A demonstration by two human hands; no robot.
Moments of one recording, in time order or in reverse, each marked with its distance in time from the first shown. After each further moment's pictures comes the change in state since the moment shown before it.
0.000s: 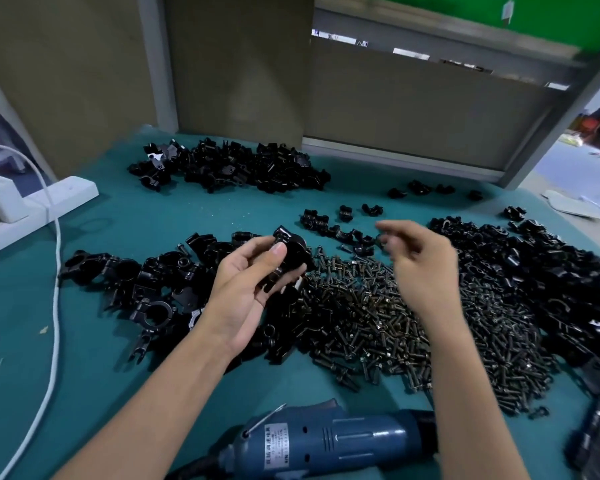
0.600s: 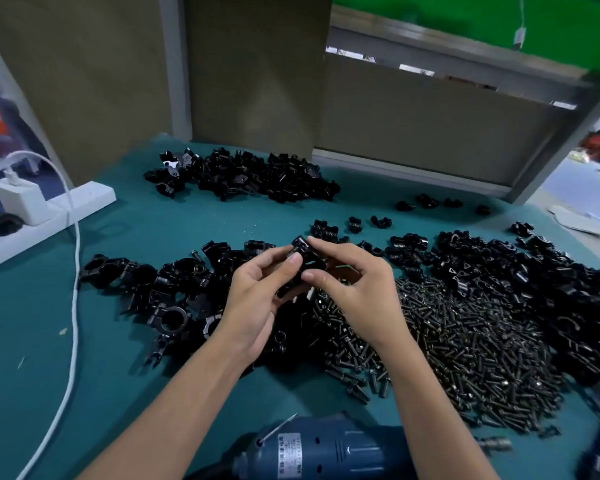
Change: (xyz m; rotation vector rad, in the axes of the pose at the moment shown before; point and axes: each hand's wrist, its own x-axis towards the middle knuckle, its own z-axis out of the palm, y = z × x) left_hand -0.001 -0.001 0.000 0.100 0.020 0.036; right_hand -0.027 -0.034 0.050 0.162 -0.234 -0.261
